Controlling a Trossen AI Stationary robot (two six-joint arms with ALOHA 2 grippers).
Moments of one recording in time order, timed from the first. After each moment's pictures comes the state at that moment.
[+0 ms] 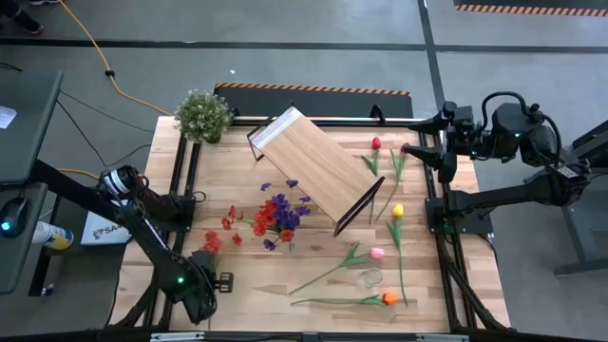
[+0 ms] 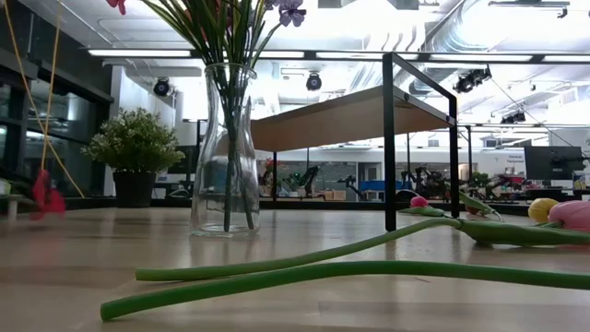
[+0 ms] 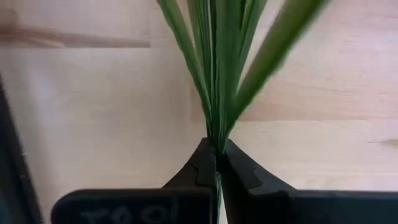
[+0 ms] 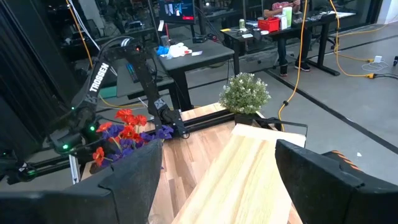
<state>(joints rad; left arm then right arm) -1.01 1.63 0.97 -0.84 -0.09 -2.57 -0.11 0.81 1.37 -0.74 0.09 0.20</state>
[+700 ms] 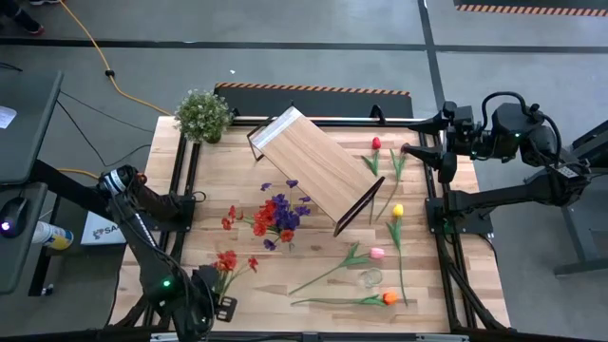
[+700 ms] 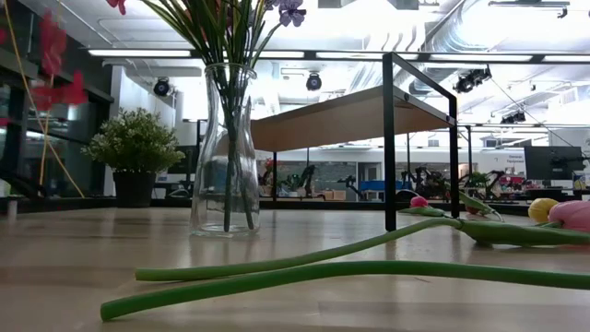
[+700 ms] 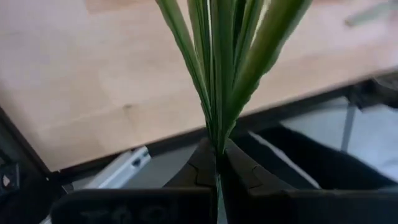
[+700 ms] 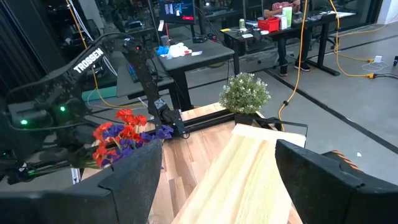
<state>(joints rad) -1.01 1.62 1.34 -0.97 -0.11 -2.32 -0.11 0.81 1.37 -0.74 0.09 0.20</state>
